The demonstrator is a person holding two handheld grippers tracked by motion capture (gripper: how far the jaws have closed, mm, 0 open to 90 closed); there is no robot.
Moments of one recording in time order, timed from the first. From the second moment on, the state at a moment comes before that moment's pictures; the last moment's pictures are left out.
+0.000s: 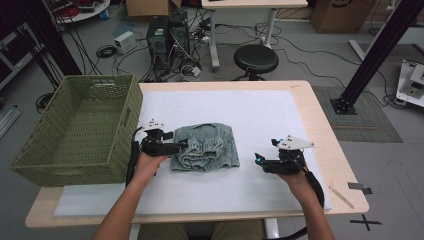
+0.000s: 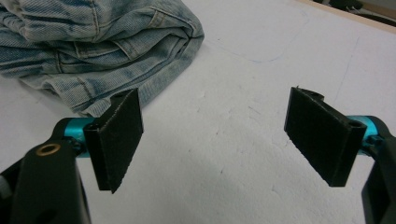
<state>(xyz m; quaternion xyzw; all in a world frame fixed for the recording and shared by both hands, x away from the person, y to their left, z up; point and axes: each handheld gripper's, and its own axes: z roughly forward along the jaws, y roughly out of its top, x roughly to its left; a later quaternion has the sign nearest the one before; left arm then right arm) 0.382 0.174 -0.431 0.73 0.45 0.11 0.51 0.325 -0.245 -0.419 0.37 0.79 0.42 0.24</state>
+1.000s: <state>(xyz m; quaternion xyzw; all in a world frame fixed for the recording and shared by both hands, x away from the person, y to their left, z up) 0.398 0.172 -0.454 0.73 0.49 0.09 0.46 0.324 -0.246 -0.420 0.37 0.80 0.42 0.23</state>
